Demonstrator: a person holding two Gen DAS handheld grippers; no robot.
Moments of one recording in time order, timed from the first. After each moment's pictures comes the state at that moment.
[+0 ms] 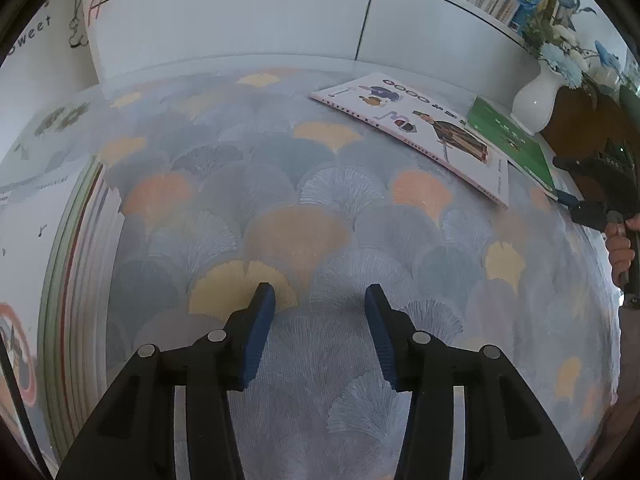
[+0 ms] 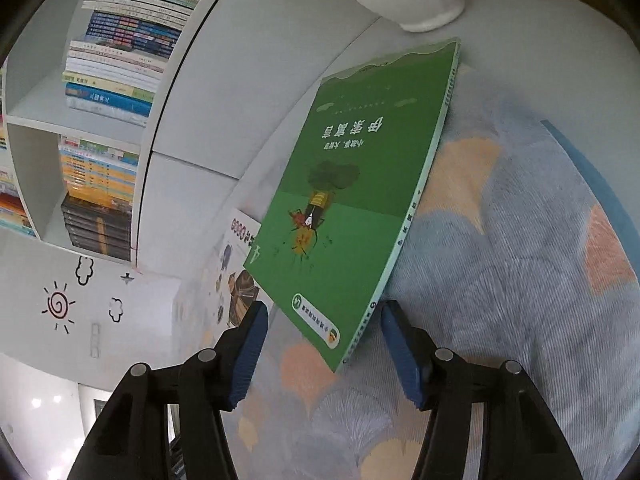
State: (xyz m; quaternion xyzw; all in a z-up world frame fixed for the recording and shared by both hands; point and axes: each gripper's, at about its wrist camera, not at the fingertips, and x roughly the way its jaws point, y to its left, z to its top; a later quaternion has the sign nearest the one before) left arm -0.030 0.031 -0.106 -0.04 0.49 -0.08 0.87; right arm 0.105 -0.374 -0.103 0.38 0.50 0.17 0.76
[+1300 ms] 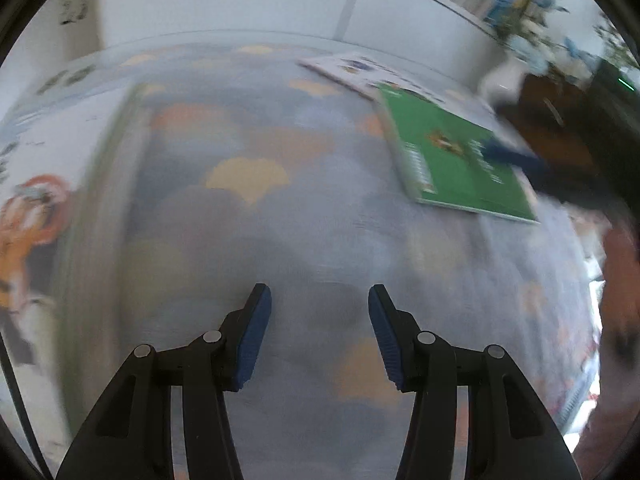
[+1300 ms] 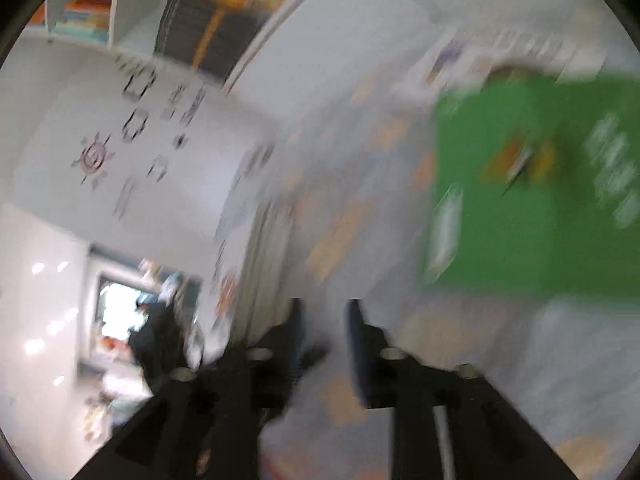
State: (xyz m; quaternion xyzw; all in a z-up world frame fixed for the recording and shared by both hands) left arm -0.100 0.038 -0.102 -0.08 0.51 -0.14 0.85; right arm 0.019 -0.146 -0.049 0.26 0.51 0.30 0.76
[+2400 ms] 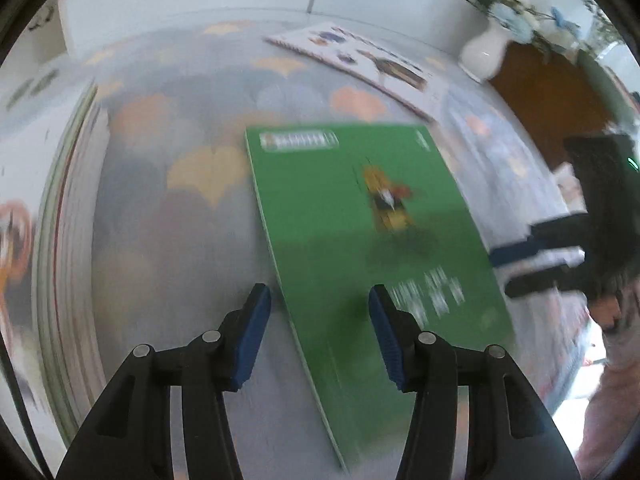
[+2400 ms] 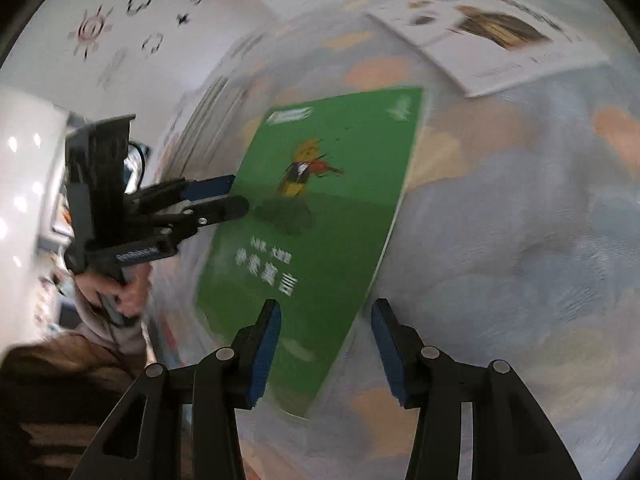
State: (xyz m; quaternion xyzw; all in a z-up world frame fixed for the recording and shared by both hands) left arm -0.094 0.033 -0.109 -0.07 0.55 -0.19 0.81; right arm -0.013 -0.151 -0.094 0.05 0.62 0.42 0.66
